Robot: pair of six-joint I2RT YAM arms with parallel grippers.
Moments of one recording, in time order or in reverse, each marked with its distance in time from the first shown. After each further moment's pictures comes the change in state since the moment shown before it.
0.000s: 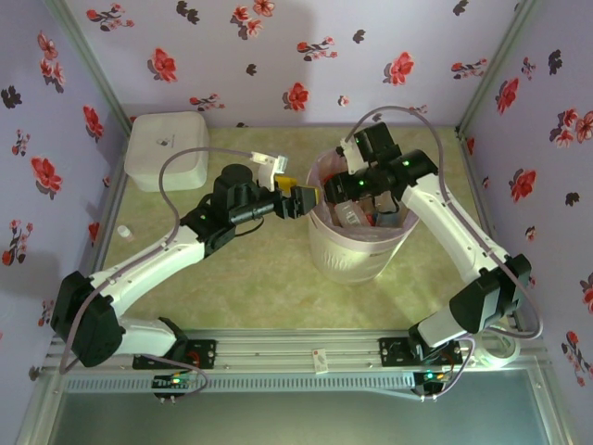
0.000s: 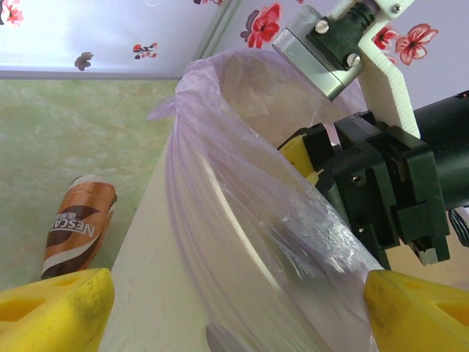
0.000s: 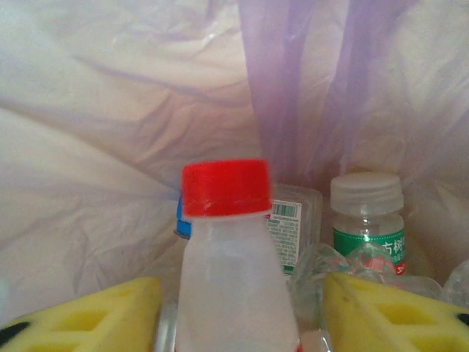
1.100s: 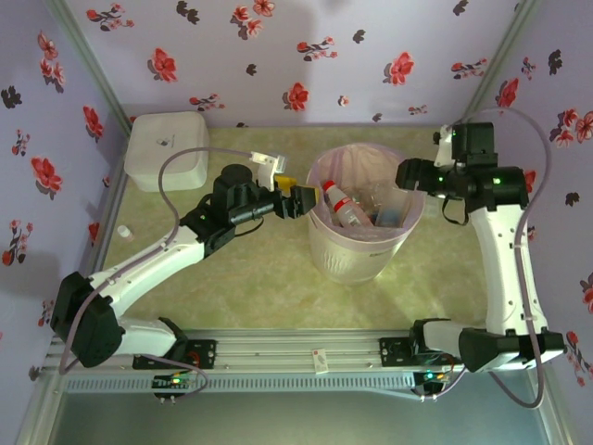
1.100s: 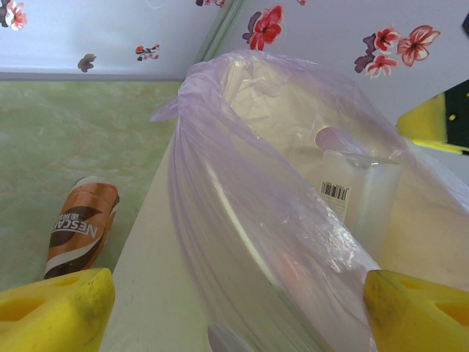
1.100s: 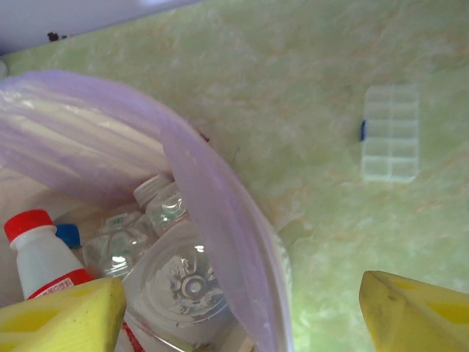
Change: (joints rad) left arm 0.000 -0.005 0.000 -0.001 -0.008 0.001; right arm -0.426 -0.266 0.031 -0.196 0.040 0.070
